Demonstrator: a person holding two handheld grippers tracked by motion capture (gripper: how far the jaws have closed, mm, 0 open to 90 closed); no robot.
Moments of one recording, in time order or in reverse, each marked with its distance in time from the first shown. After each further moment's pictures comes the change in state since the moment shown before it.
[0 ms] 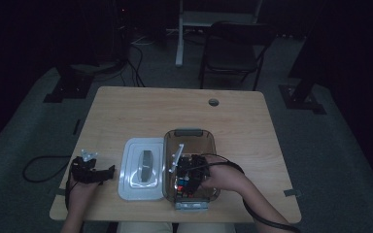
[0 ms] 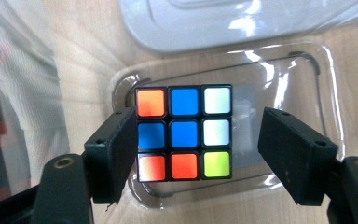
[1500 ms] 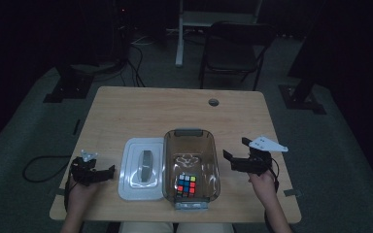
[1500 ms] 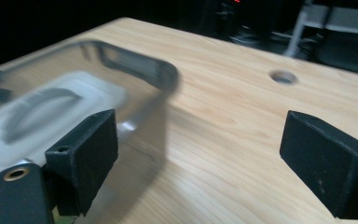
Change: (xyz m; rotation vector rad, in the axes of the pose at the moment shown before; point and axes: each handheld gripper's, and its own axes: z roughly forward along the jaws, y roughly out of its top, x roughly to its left) left arm -0.001 -0.001 -0.001 0.000 0.011 -0.013; right arm -0.028 -0.172 -0.042 -0.816 -0.457 0.678
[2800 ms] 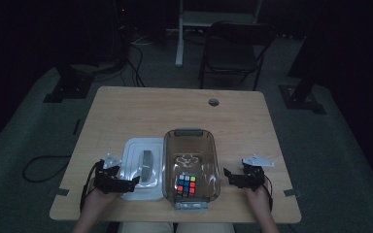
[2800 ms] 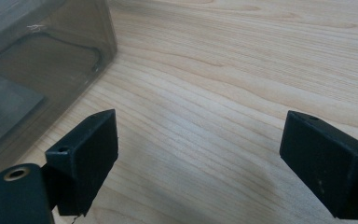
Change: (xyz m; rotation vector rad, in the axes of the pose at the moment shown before) left arm -0.083 0.016 -0.045 0.006 -0.285 0.163; right arm -0.012 -0.092 0.034 0.193 -0.089 0.092
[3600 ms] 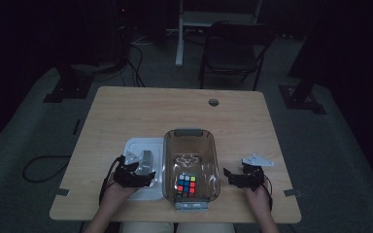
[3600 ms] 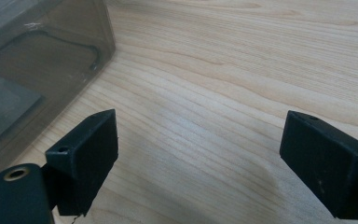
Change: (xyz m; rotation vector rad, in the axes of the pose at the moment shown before) left arm -0.028 0.021 0.038 -0.006 -0.038 0.073; right arm 0.000 0.000 0.002 0.007 0.001 0.002
